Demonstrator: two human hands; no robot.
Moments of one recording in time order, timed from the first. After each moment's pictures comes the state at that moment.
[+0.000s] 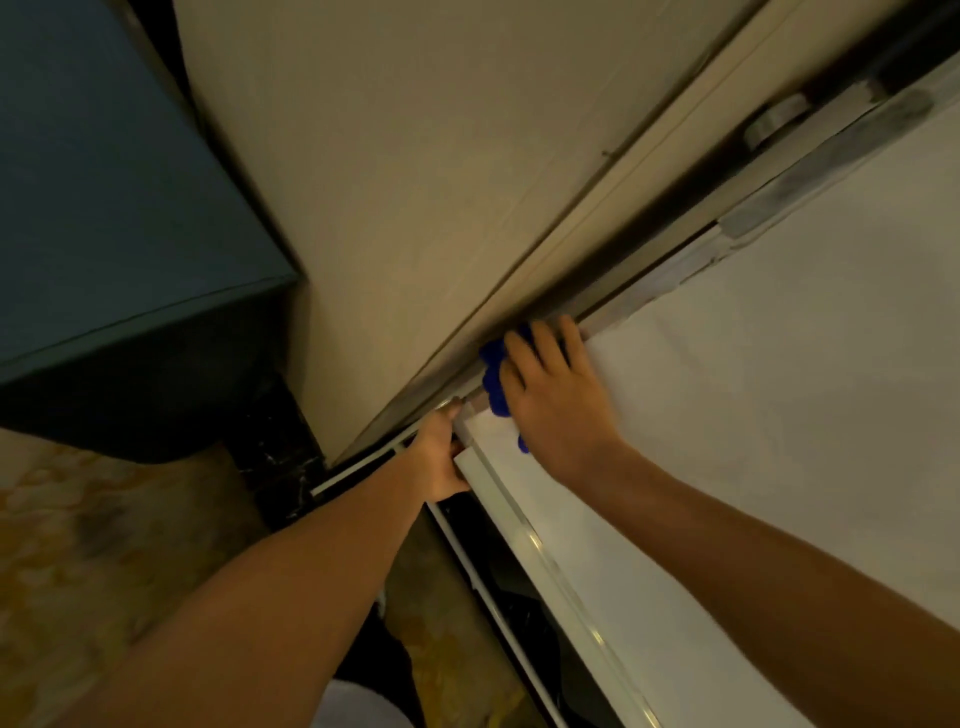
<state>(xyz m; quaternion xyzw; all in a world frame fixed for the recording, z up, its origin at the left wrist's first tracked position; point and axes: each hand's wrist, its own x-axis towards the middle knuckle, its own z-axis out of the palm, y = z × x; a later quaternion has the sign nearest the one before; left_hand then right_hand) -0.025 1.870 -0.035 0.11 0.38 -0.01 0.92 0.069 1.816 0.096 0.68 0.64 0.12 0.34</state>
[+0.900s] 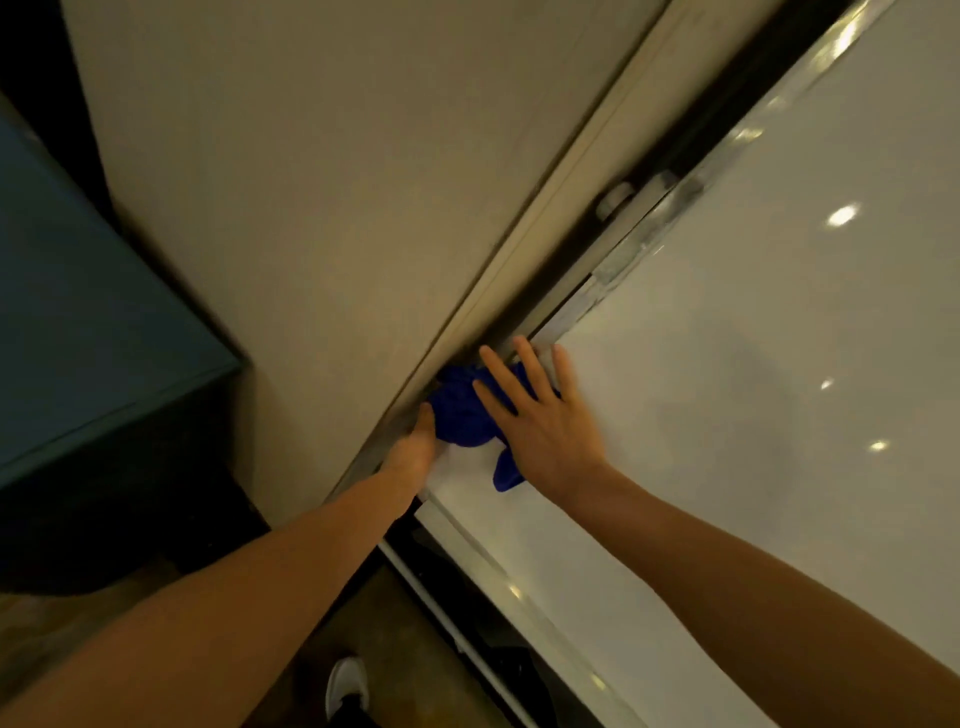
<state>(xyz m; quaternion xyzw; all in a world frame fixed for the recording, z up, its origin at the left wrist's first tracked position) -0.012 1.895 0.008 0.45 0.41 0.03 0.80 0.084 1.791 0.131 0.71 0.56 0.18 0.39</state>
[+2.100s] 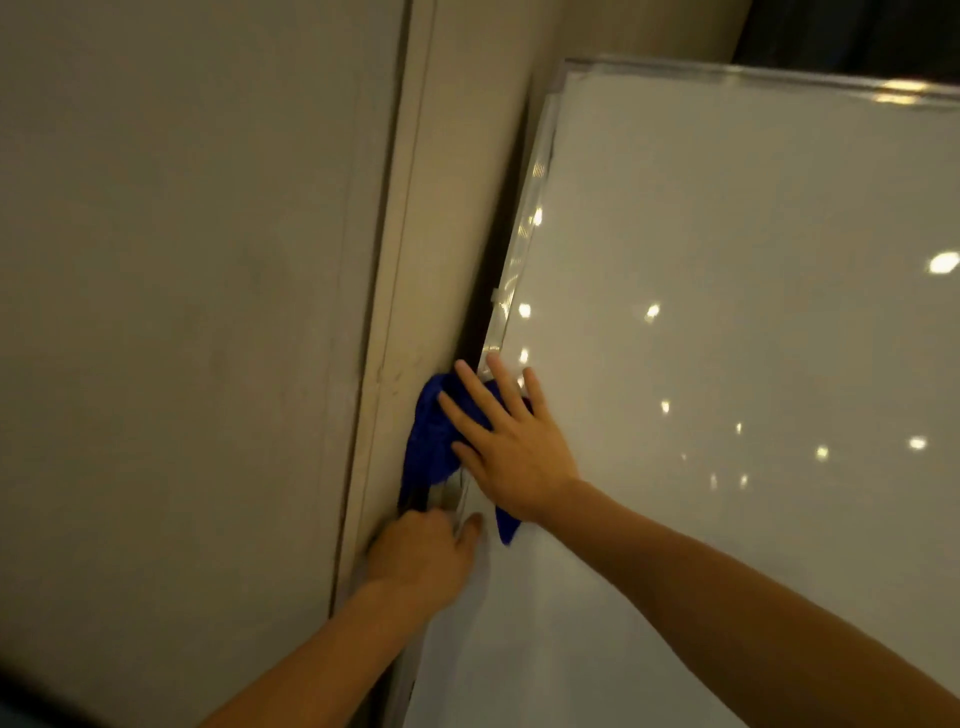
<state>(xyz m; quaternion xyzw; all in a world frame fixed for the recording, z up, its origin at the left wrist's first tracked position) 0.049 1.917 0.225 0.92 0.18 0.17 0.31 0.154 1.819 0.319 0.79 0.45 0.40 0.11</state>
